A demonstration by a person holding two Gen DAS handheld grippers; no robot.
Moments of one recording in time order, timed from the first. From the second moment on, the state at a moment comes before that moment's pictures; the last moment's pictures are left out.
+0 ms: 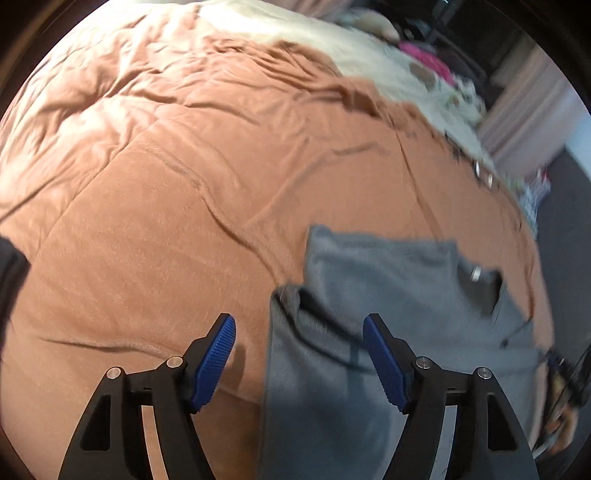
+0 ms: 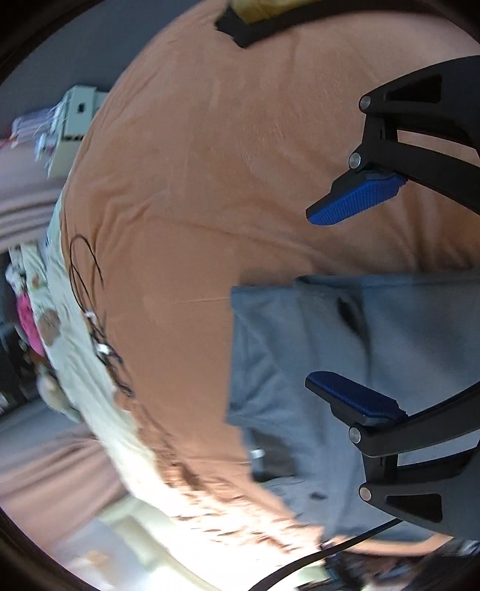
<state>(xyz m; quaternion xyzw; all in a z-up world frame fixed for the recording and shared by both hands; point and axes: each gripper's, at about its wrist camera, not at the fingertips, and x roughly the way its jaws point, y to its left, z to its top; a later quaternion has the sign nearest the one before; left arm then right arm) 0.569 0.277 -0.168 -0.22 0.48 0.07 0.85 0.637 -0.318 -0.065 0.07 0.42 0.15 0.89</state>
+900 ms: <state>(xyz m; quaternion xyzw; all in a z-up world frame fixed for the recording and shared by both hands) 0.624 0.277 -0.212 -0.10 0.51 0.04 0.85 0.695 -0.272 -0.104 -0.03 0.42 0.13 0.90</state>
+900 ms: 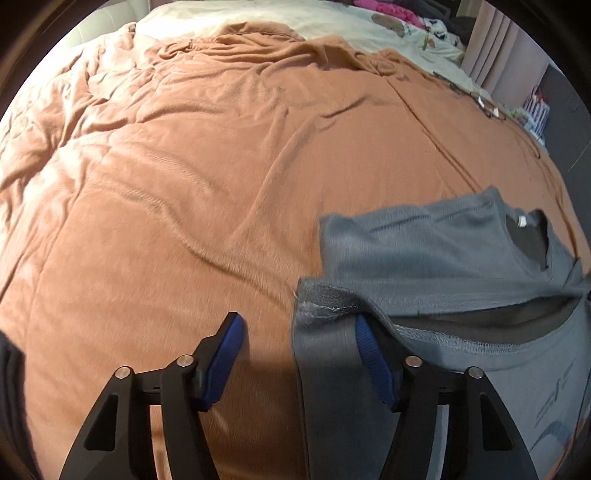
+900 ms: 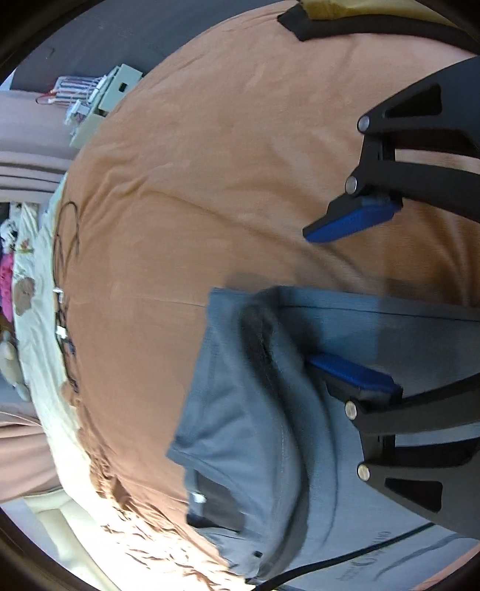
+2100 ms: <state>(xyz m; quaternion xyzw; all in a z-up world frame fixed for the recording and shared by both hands) 0.603 0.279 -0.193 -0.18 0.46 0.08 0.87 0.705 -0.260 -0.096 -0.03 0.42 0.13 0.90</state>
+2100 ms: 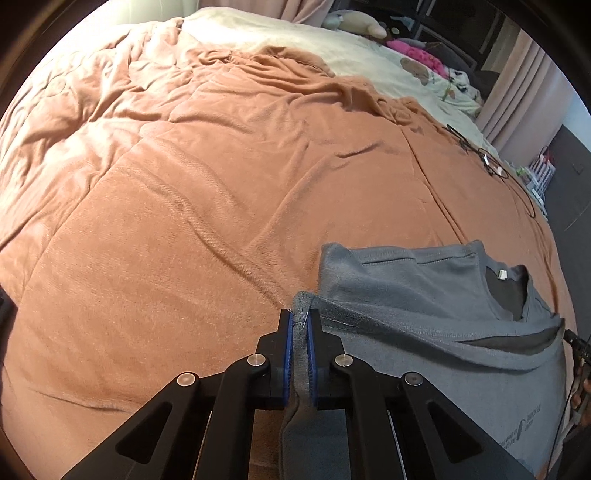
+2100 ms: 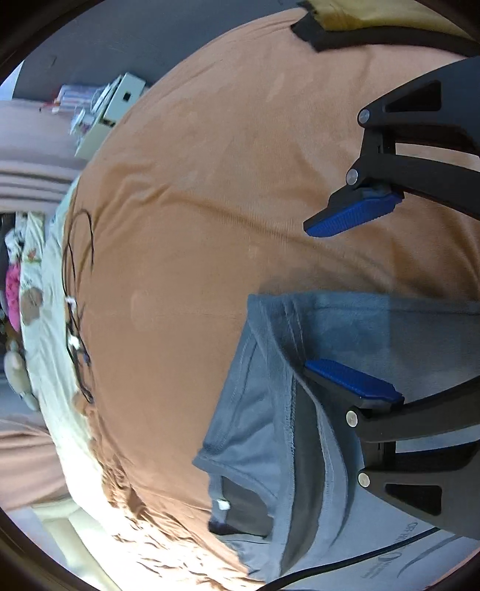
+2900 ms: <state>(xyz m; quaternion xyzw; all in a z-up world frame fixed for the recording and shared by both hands) 0.583 0.271 -0.160 -0.17 0.43 0.08 0.88 0.676 -0.226 -0.070 -0.10 0.39 0.07 0.91</state>
